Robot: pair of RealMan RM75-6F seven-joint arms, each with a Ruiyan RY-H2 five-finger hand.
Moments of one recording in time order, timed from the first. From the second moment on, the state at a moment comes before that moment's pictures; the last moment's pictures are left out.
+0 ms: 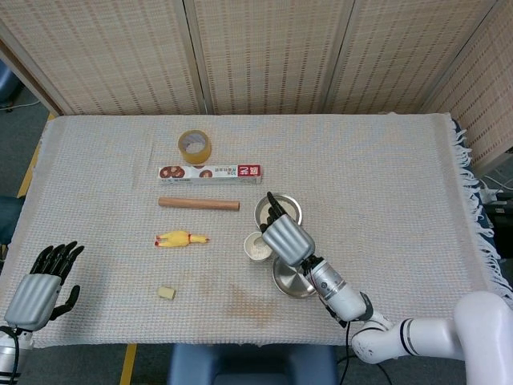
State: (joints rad) left arm -0.15 -1.11 0.02 -1.61 1.56 1.40 0.05; right arm 0.88 -1.59 0.02 -1.53 -1.28 1.19 -1.03
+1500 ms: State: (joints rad) left arm -0.13 -1.11 0.03 -1.62 1.58 1.42 0.06; right arm 0.53 -1.51 0.01 -1.66 -1.34 1.21 -0.25
